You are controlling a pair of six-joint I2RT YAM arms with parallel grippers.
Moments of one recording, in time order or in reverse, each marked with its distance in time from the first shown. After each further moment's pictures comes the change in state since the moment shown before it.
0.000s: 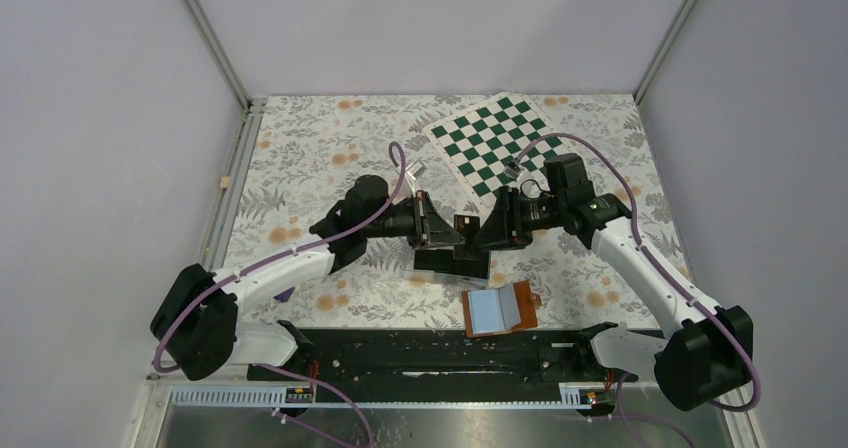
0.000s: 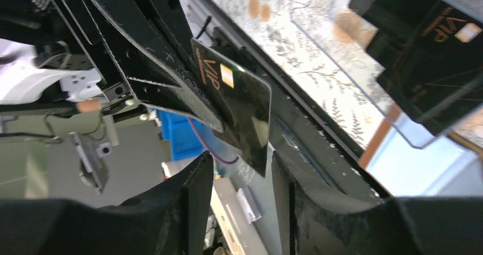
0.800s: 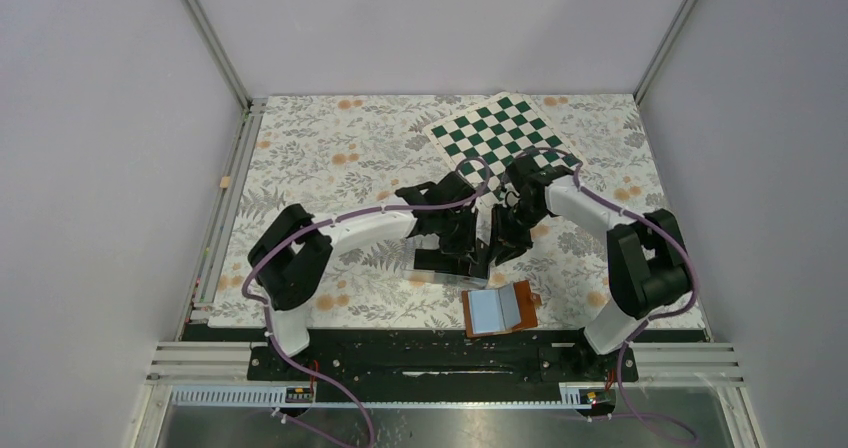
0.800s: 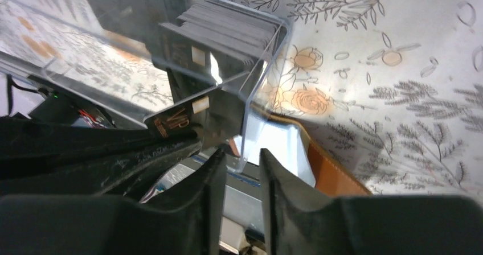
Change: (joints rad) left arm -0.170 0.560 0.530 -0.642 -0.312 0.331; right arm 0.035 0.501 0.134 -0.258 0.420 -0.119
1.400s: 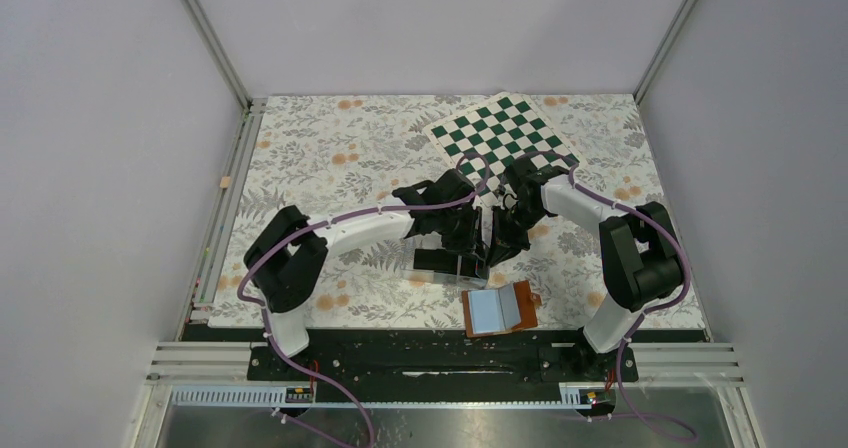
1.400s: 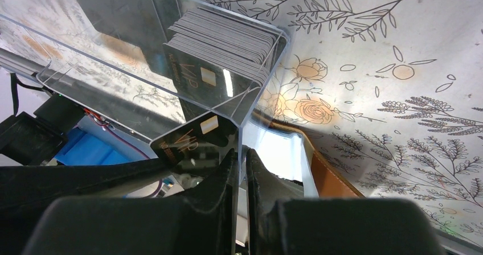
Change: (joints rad) left arm -0.001 -0.035 -0.012 0.046 0.013 -0.005; right arm -0.002 0.026 0.000 0.006 -0.024 0.001
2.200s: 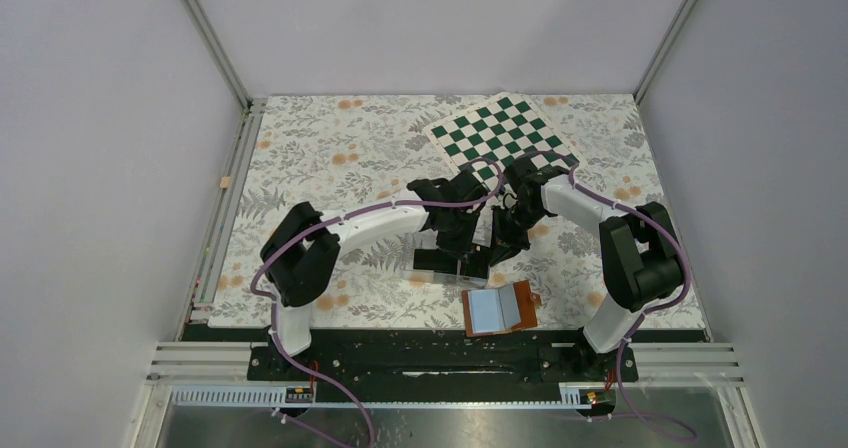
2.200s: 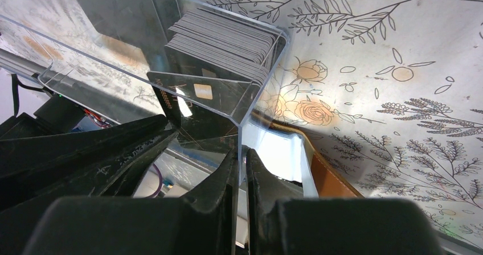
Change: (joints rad) left arm -0.035 0.088 0.162 -0.291 -0.179 0.131; right arm 0.000 -0.001 0.000 0.005 0.002 0.000
